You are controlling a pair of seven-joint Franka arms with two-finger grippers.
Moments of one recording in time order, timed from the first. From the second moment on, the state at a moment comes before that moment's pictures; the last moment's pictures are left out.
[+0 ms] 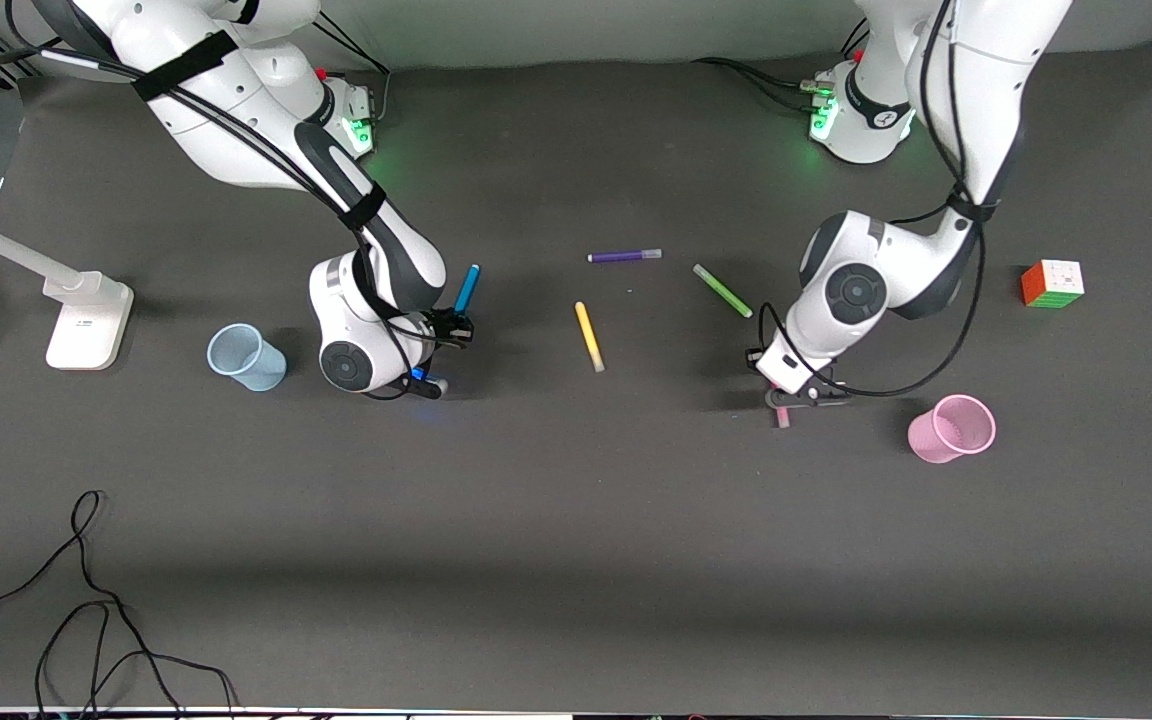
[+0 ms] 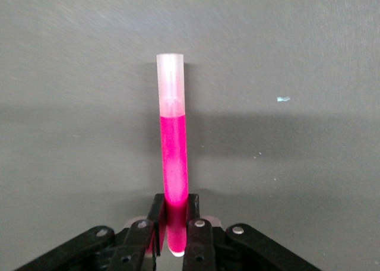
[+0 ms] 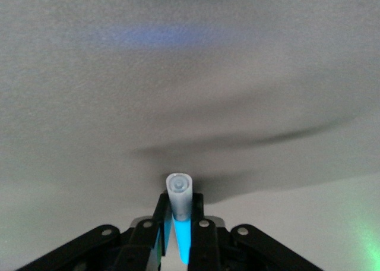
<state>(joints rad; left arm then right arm) -0.19 0.39 -0.19 -2.16 0.03 2.44 -0.48 0.27 0.56 0.18 -2.03 0.34 2.08 0.53</state>
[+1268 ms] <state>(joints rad) 0.21 0.45 -0.19 -1.49 0.07 1.44 0.04 0.25 -0.02 -0.07 -2.02 -0.01 1.84 0.38</state>
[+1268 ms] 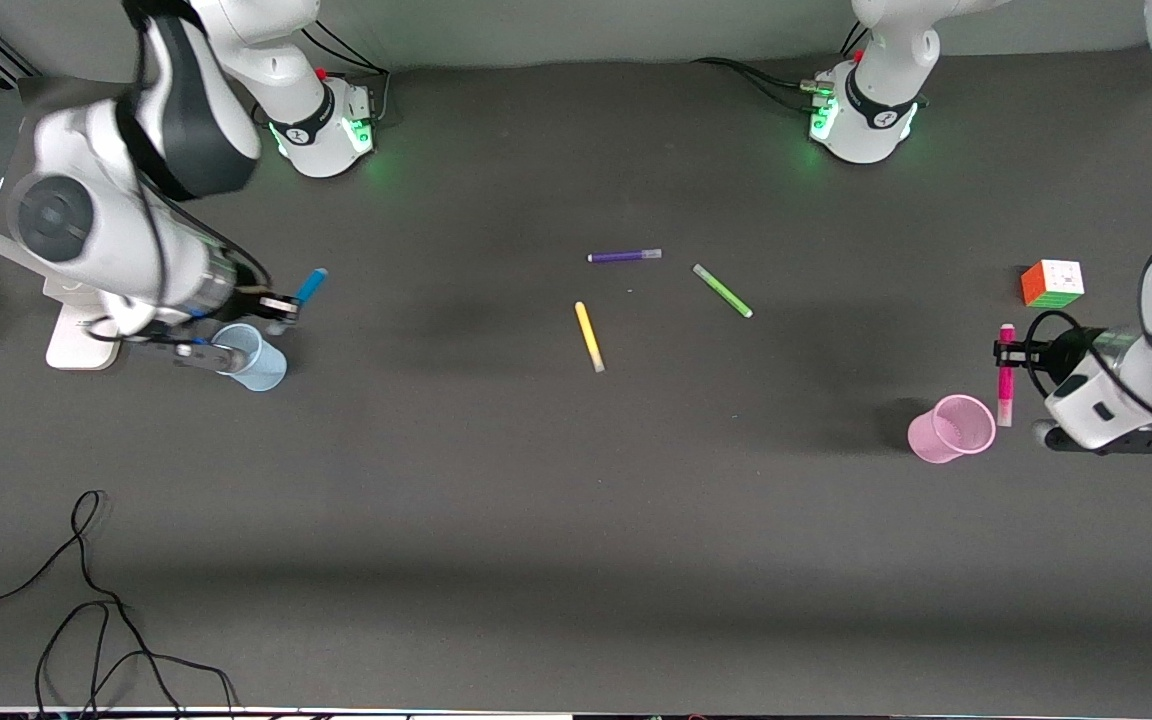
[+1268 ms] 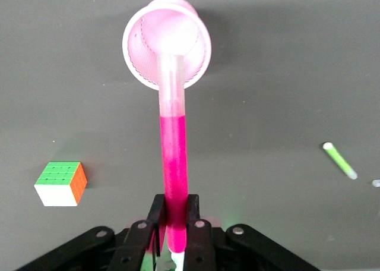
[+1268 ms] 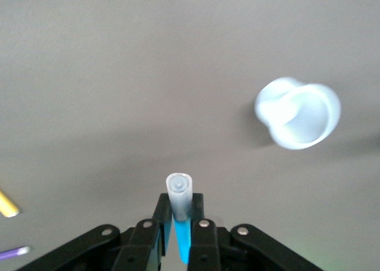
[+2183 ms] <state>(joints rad) 0.19 0.72 -0.19 -1.36 0.15 1.41 0.04 0.24 -0.25 -0.36 -2.55 -0.19 2.60 -0.03</state>
